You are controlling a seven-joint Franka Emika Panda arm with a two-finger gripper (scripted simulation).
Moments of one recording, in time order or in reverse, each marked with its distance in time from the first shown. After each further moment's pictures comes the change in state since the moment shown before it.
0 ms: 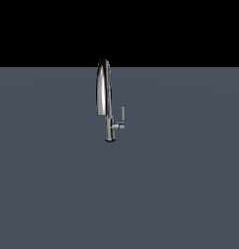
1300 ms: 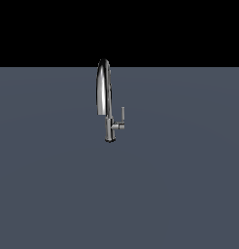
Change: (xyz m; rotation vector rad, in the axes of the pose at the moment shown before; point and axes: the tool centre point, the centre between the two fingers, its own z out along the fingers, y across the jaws) arm -0.077 0.018 -0.010 -0.178 0.179 -0.180
